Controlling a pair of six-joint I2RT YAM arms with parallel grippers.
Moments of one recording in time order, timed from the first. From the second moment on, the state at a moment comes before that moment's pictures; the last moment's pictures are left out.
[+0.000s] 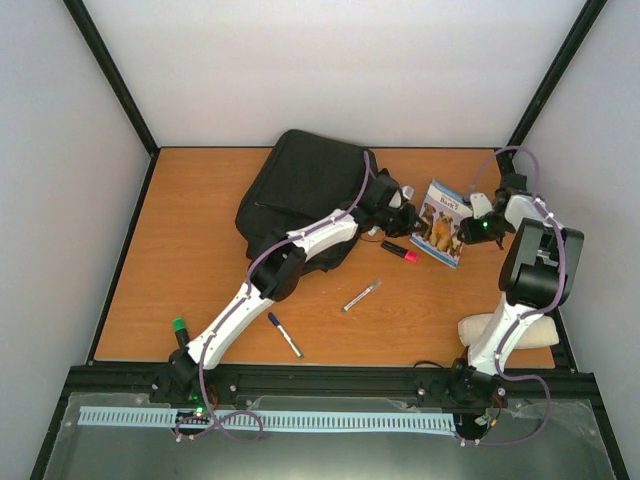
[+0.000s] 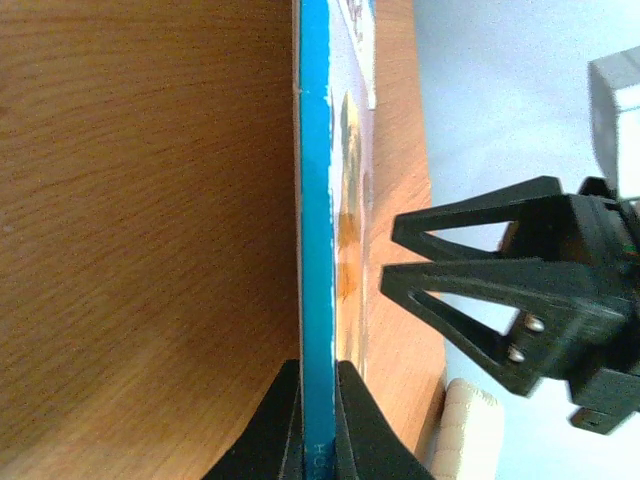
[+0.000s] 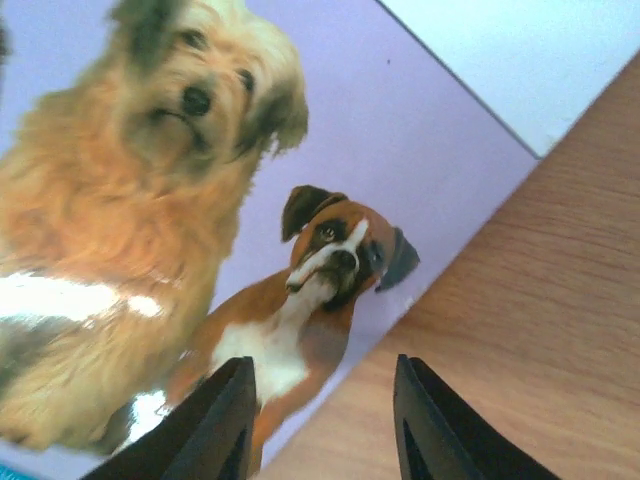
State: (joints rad) left arm -0.80 2.76 2.39 -0.19 0.61 -1.00; right arm -0.29 1.95 1.32 -0.70 -0.28 -0.53
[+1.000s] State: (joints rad) left arm -0.78 1.89 1.79 -0.79 0.57 -0.24; right arm -0.38 1.63 1.64 -1.27 -0.98 -0.99
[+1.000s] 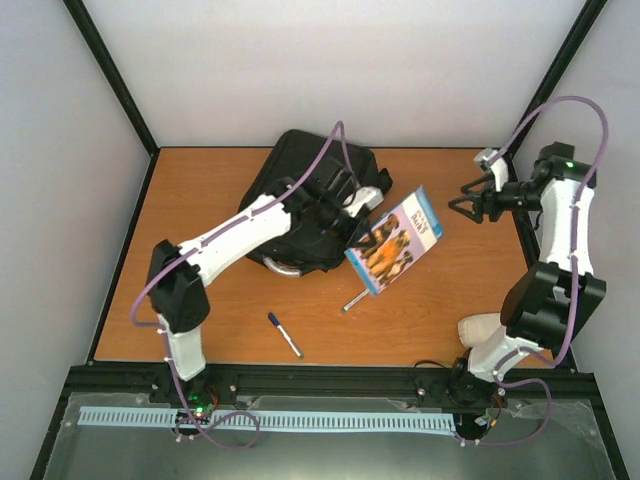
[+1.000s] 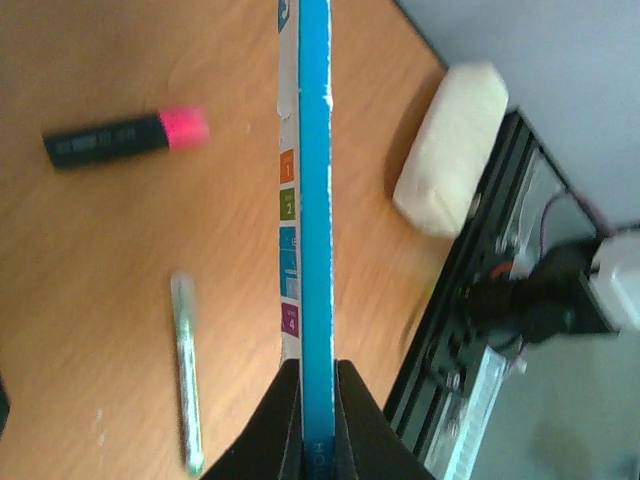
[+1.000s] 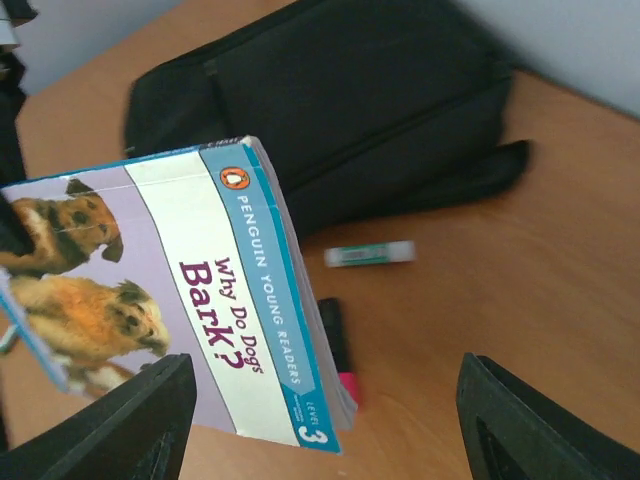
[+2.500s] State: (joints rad) left arm -0.67 1.38 1.14 -0.77 0.68 0.09; right arm 0.09 1.68 1.53 -1.53 -1.19 -1.27
